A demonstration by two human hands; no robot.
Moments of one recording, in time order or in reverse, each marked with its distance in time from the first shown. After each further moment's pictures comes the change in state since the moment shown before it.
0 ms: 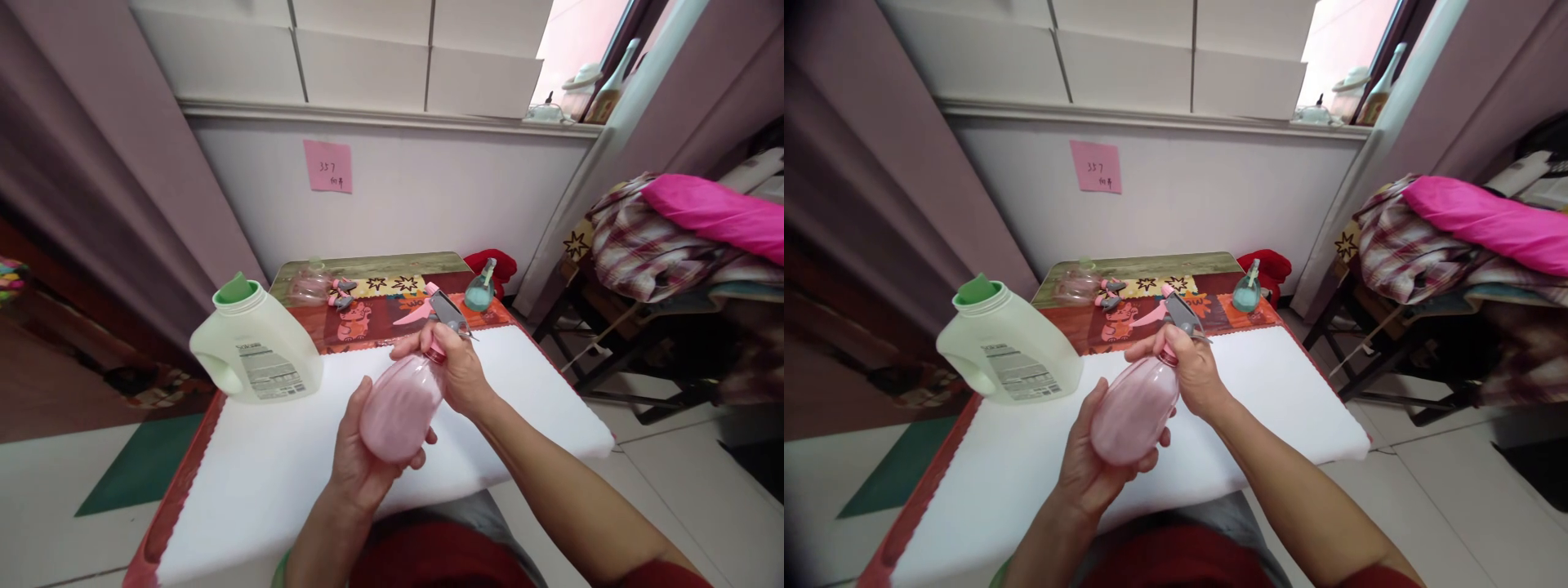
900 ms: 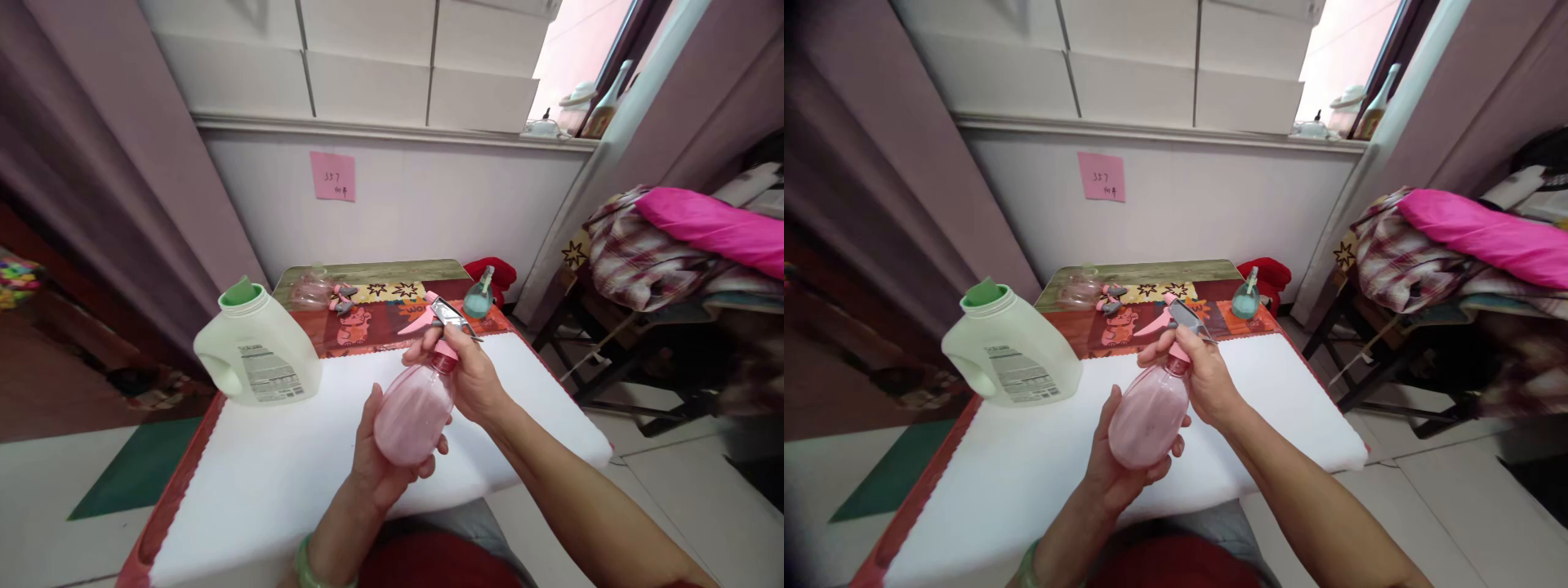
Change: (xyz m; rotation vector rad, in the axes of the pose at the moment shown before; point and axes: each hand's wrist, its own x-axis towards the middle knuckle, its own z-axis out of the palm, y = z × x) left_hand 0.024 -0.027 -0.018 -0.141 -0.353 -0.055; right_hand -0.009 -0.018 -0.007 0.072 0.013 0.099
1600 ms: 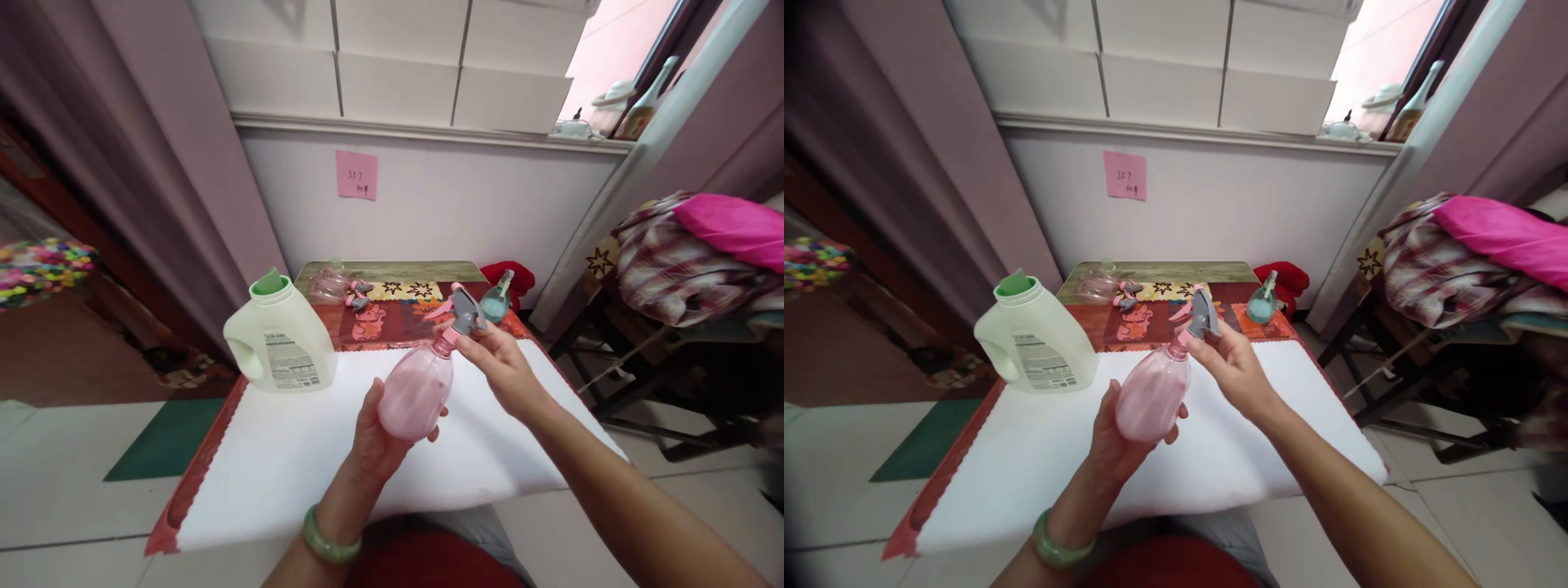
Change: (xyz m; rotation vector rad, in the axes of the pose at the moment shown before) left_hand 0.000 0.015 -0.005 0.174 0.083 0.286; right_hand 0.000 -0.024 -0.021 -0.512 -0.071 -0.230
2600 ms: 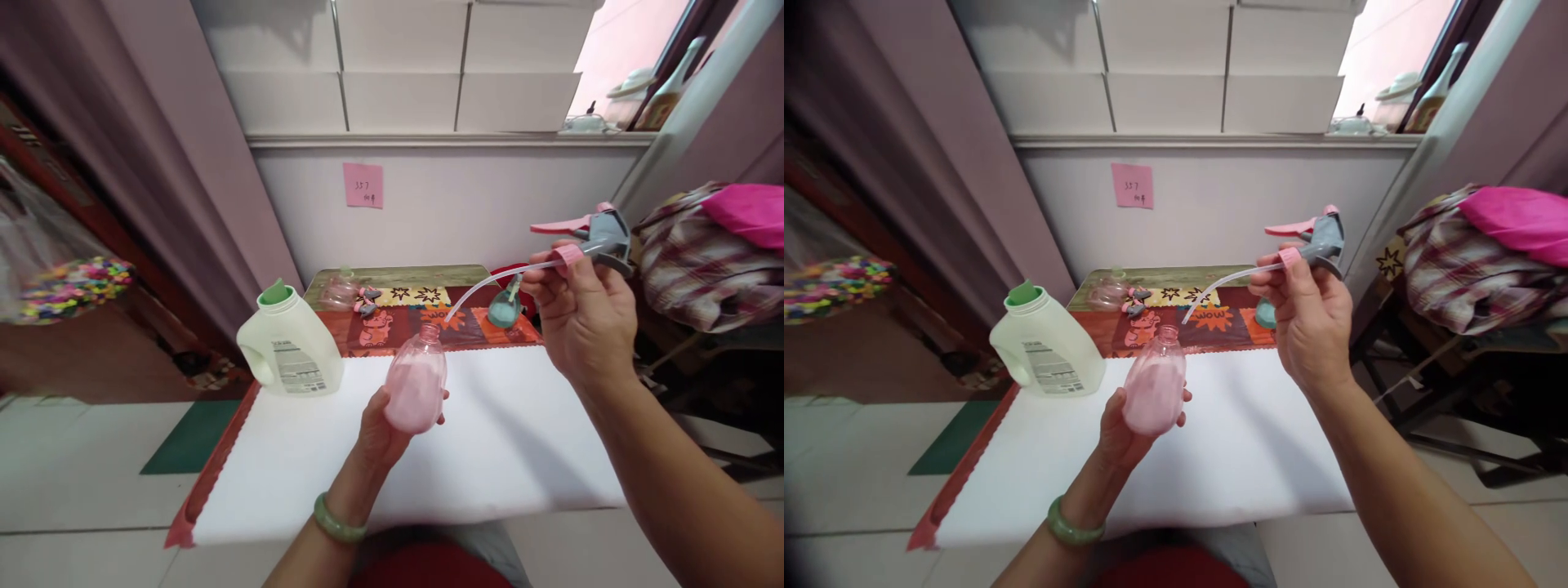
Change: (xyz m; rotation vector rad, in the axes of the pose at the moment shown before) left_hand 0.022 -0.002 0.000 0.122 -0.021 0.142; right_hand 0.040 -0.050 -0.052 0.137 0.418 -0.388
